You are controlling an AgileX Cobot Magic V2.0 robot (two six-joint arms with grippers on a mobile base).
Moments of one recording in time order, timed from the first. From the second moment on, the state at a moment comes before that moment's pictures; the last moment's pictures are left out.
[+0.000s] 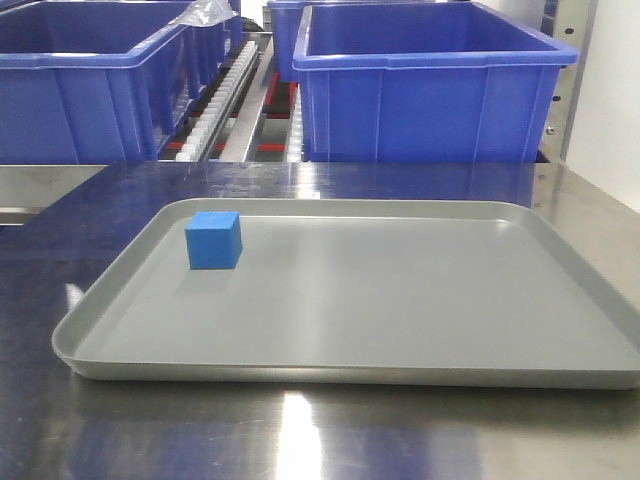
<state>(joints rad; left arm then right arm) -0.09 -0.01 0.01 0.07 0.10 -0.20 0.06 0.52 -0.40 0.00 0.34 0.15</state>
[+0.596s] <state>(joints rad) -0.09 0.08 -0.16 0.10 0.38 -0.21 0.06 0.52 -0.40 0.00 0.34 0.15</state>
